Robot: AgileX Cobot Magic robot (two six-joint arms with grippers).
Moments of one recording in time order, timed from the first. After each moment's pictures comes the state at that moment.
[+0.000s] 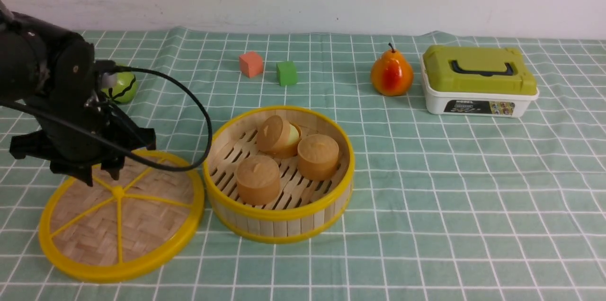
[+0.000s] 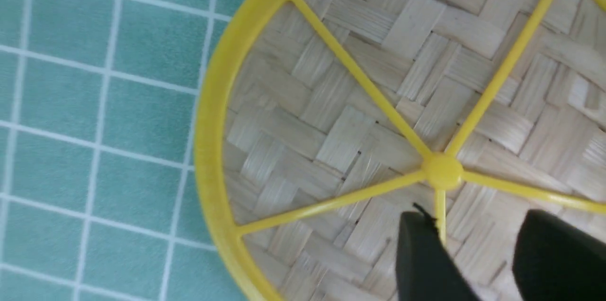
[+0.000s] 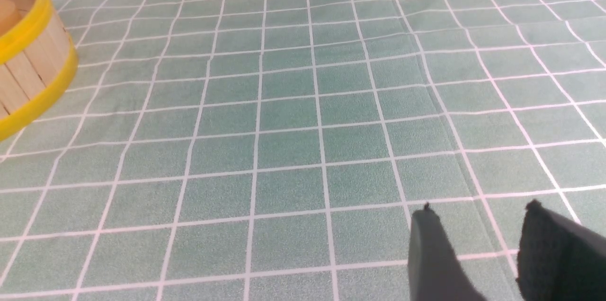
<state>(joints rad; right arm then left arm) -0.03 -0.01 0.02 0.02 0.39 0.13 -0.16 1.67 -1.25 0.27 0.87 -0.51</state>
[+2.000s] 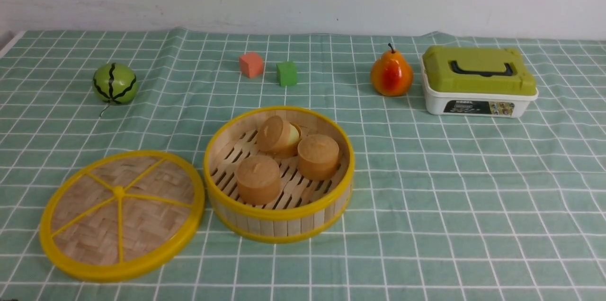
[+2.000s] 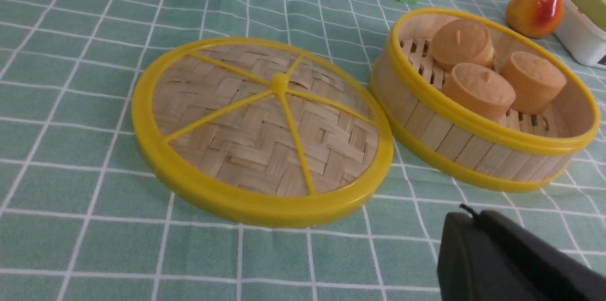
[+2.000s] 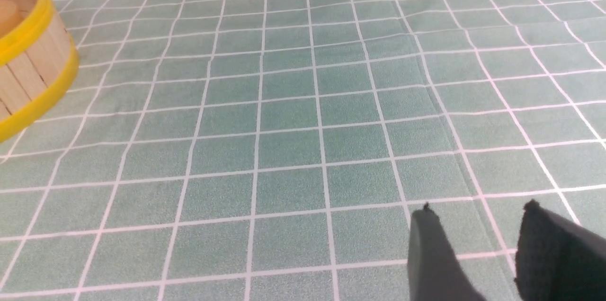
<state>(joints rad) -0.03 -0.01 0.02 0.02 0.39 0.13 -0.16 0.04 -0.13 -0.05 0.44 -0.25</state>
